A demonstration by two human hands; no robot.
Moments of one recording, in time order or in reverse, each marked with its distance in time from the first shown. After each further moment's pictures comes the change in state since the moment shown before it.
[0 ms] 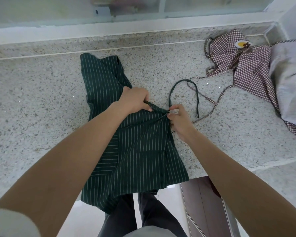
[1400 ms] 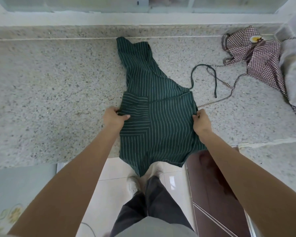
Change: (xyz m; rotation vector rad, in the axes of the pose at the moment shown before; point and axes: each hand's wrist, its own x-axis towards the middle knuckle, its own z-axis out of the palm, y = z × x) left_hand -0.192 -0.090 0.077 -0.913 0.413 -0.747; right_hand -0.097 0.053 0.027 -0.419 0.242 -0.069
